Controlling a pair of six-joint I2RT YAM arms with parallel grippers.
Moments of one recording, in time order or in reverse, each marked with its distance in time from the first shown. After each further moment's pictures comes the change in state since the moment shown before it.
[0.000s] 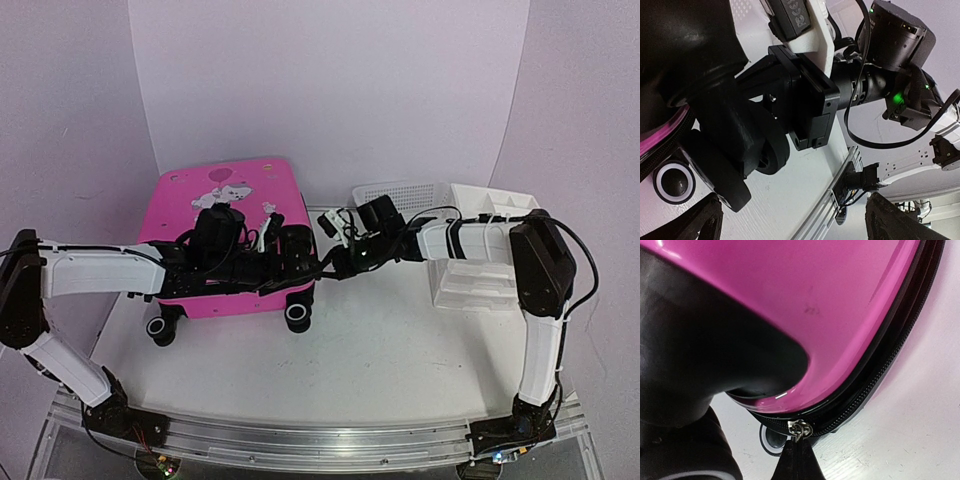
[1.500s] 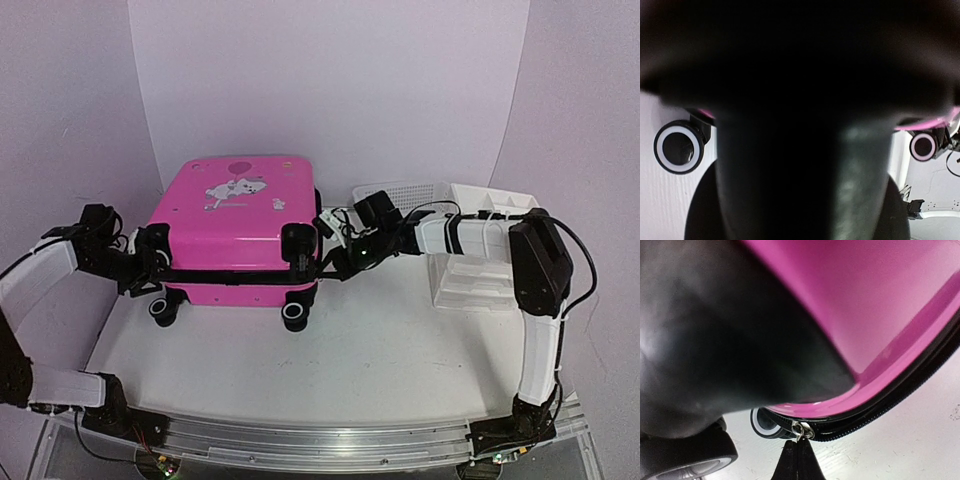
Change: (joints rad) left arm 0.851 -0.304 -0.037 -0.881 0.175 0.518; right arm 0.016 0.014 0.064 -0.121 -0.006 -0.169
